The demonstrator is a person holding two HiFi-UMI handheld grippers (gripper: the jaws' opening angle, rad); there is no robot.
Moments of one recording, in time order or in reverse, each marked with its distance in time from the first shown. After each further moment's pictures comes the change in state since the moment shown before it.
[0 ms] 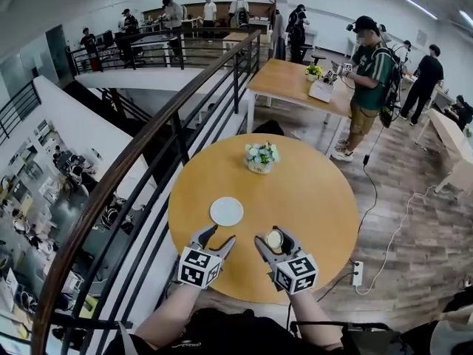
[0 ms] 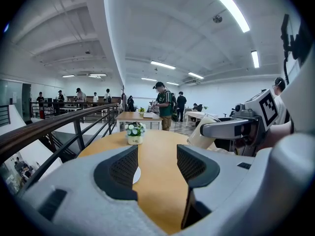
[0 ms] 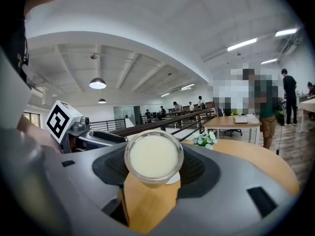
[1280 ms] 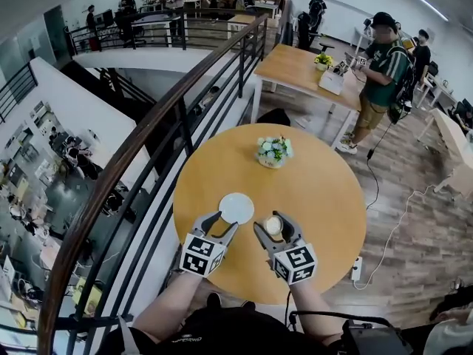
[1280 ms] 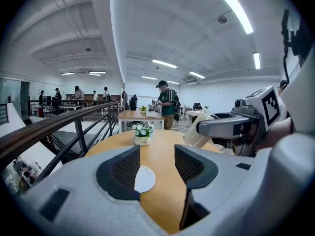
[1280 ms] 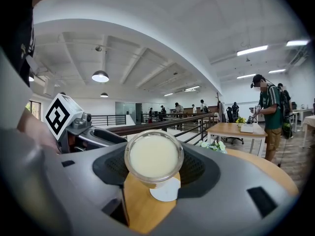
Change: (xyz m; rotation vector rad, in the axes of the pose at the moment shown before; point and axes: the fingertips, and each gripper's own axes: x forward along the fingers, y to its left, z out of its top) left arm 0.019 0.065 0.010 -0.006 0.015 -0.010; right arm 0.078 0.012 0.023 -0.103 0.011 0.002
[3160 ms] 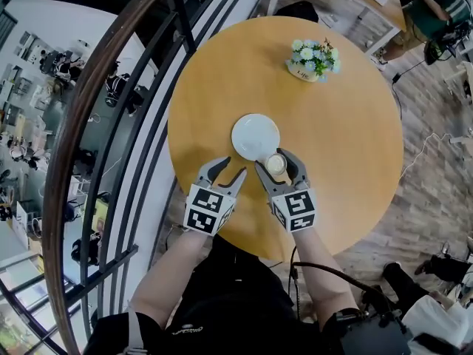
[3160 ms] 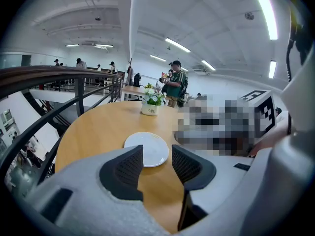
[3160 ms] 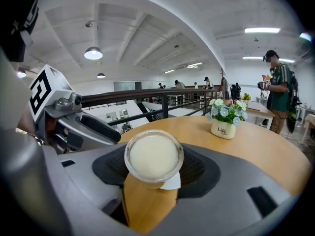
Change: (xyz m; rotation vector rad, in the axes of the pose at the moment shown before) left arm 0.081 0.063 -0.128 -0.161 0.208 -0.038; right arm 0.134 -0.019 -0.152 0.014 0.264 0.014
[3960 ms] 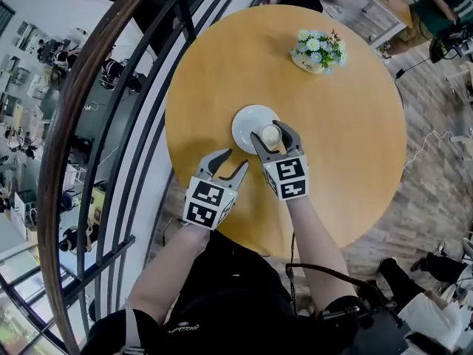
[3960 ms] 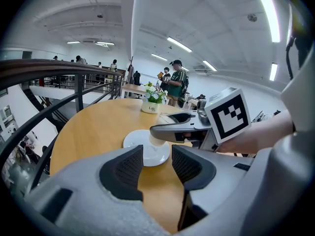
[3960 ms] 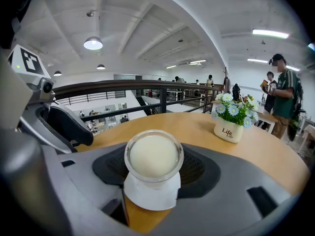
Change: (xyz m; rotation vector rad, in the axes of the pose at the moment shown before) left arm 0.010 0.004 -0.009 -0.024 0.009 -0.008; right arm 0.066 -0.025 -0.007 -0.063 0.070 -0.027
